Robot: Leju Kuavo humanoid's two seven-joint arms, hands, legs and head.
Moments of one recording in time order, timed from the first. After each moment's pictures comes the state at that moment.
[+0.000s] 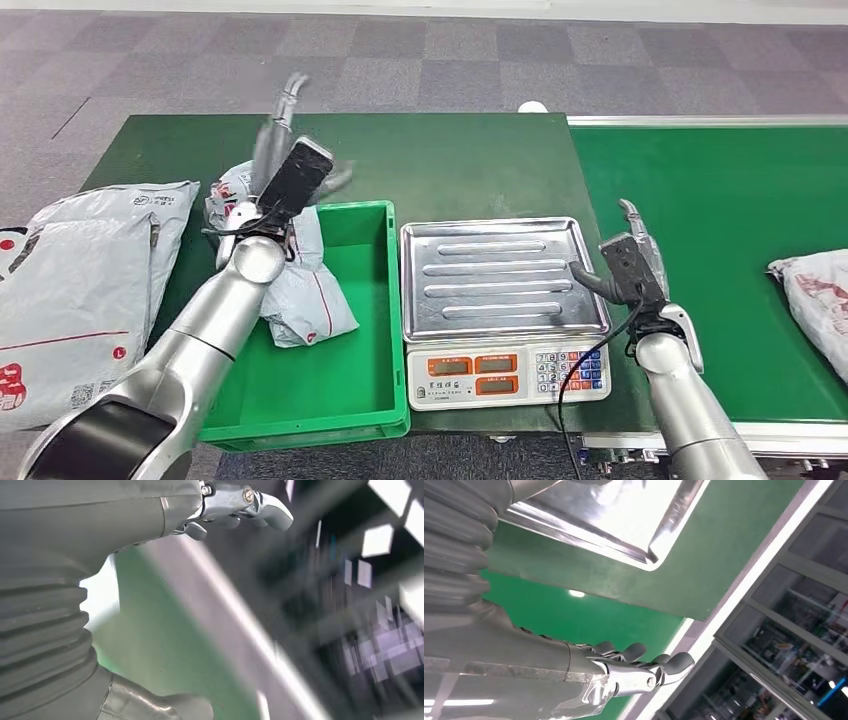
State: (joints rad) left arm -0.81 -0.06 -0.36 -0.82 -0.35 0.34 -0.34; right arm -0.40 -0.14 0.14 -1.05 0.31 -0.29 -0.31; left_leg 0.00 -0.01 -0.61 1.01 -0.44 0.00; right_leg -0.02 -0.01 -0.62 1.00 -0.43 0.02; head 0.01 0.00
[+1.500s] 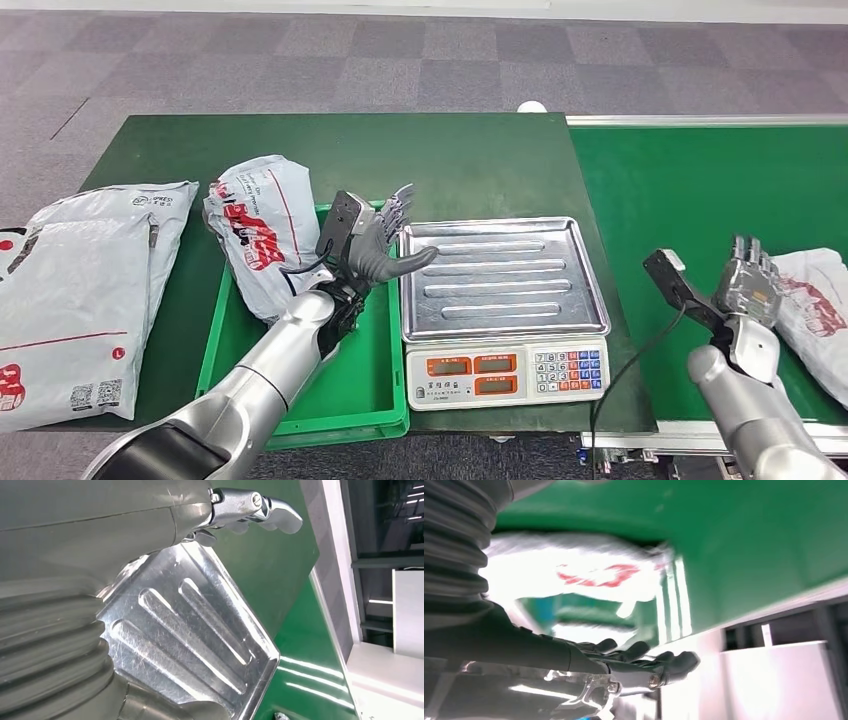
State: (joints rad) left arm -0.73 -0.24 -0.40 -0.56 0.22 -0.15 -0.38; right arm -0.53 -0.31 0.11 -0.59 0.97 -0.65 0.12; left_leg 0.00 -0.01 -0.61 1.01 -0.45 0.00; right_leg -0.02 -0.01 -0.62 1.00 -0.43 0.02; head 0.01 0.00
